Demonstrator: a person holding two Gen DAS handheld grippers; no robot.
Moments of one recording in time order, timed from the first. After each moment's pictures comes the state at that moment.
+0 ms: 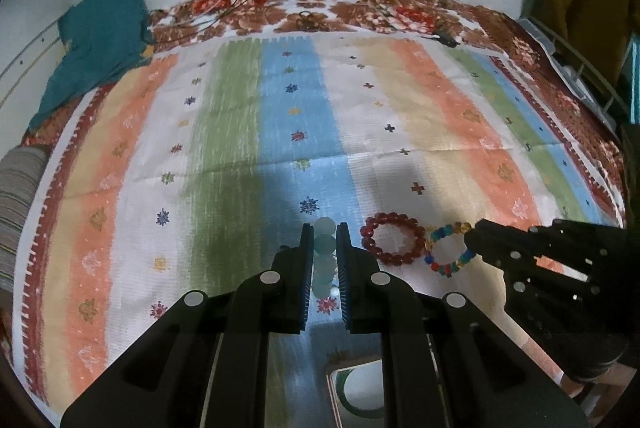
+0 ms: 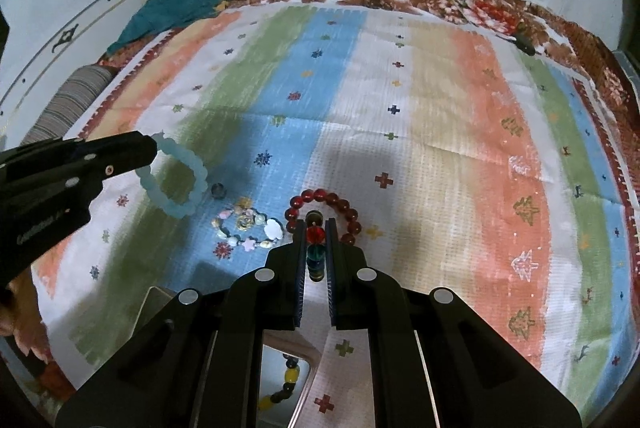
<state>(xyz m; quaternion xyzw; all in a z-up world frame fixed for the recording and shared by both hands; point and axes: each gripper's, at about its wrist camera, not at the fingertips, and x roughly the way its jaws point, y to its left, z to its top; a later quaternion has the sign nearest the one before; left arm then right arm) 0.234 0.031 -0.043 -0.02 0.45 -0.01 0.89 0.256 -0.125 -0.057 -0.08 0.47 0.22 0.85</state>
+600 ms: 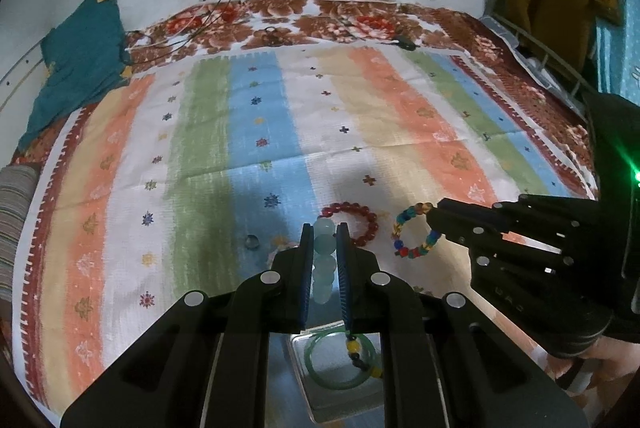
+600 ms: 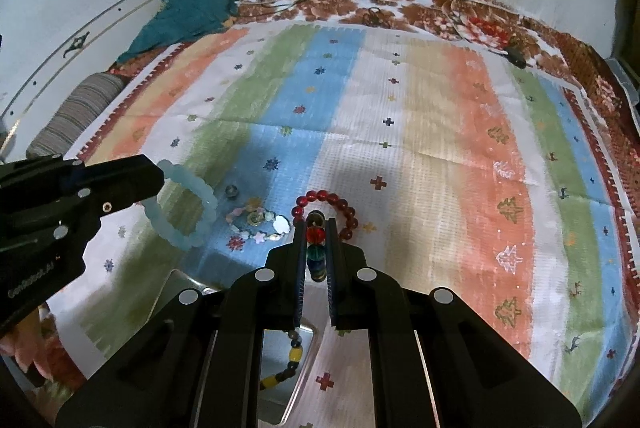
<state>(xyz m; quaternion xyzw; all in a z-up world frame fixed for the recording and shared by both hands) 0.193 0.005 -0.018 -0.01 0.43 -0.05 0.90 0.227 -0.140 -0.032 -0.07 0.44 0.23 0.86</state>
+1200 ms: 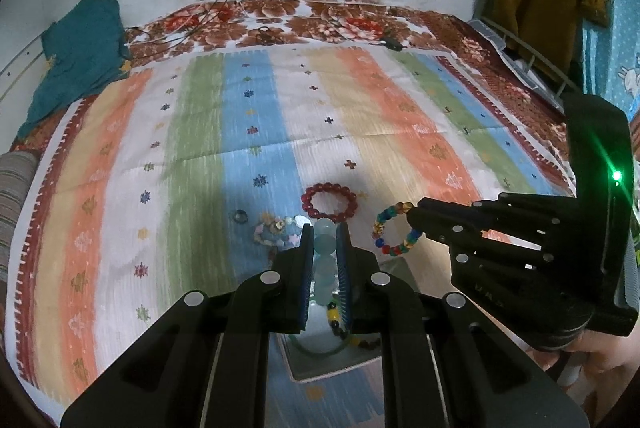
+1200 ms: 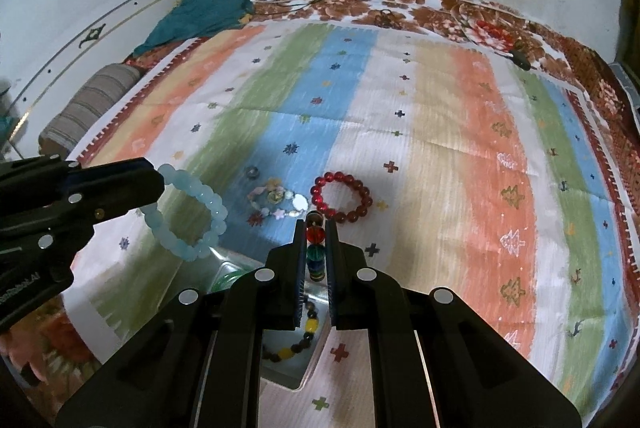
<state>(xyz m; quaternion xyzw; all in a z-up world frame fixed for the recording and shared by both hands) 0.151 -0.002 -0.011 -0.03 0.43 -0.07 0.90 0.194 -0.142 -0.029 -0.07 0.44 0.24 0.86</state>
